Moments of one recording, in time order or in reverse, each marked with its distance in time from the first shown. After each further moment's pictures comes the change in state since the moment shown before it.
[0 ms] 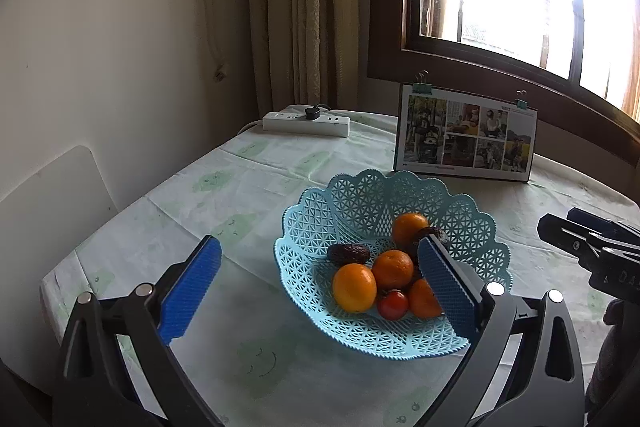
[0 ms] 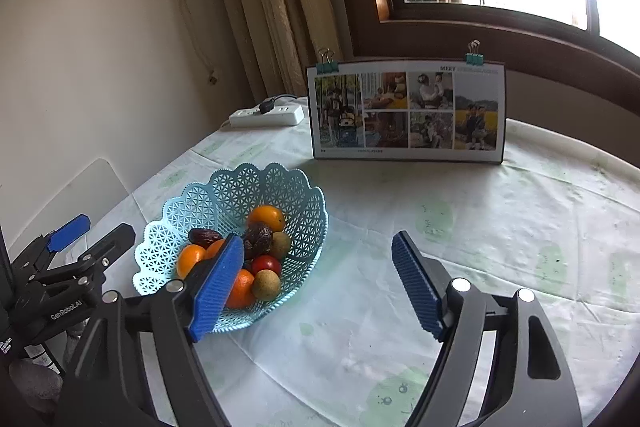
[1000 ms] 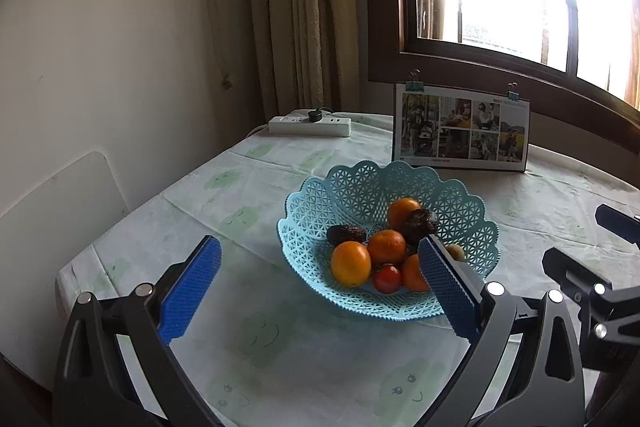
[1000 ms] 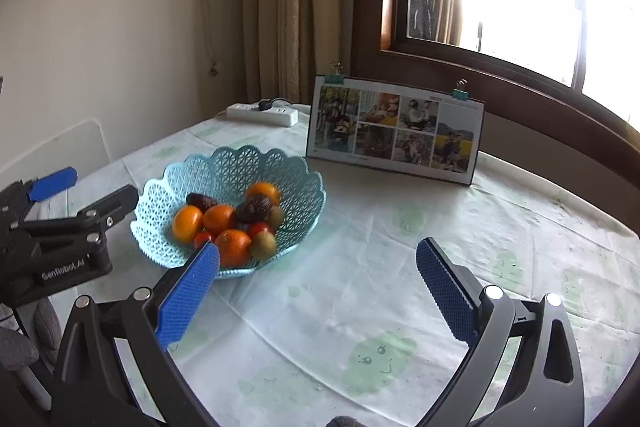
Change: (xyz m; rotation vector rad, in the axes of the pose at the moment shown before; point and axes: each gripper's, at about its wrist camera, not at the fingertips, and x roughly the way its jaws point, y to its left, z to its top) left arm -0.027 -0.008 -0.018 0.027 -0.027 0.043; right arm -0.037 0.031 -0.037 -0.182 -0.067 -0.127
